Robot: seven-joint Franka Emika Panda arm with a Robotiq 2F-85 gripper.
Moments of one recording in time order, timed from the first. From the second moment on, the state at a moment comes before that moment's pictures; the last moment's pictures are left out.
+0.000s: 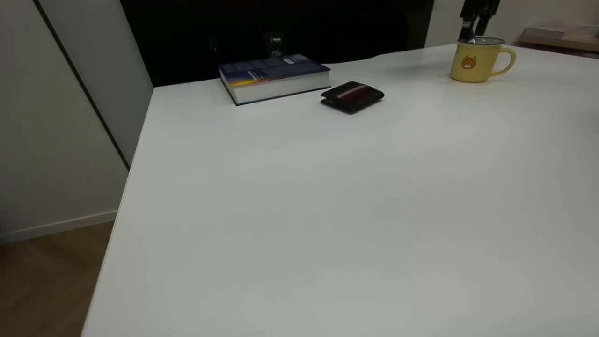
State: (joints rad) arm -0.16 0.98 0.04 -1.20 0.01 2.19 -0.48
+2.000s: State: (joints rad) arm -0.10 0.96 0.01 -1.19 -0.06 2.15 -0.37
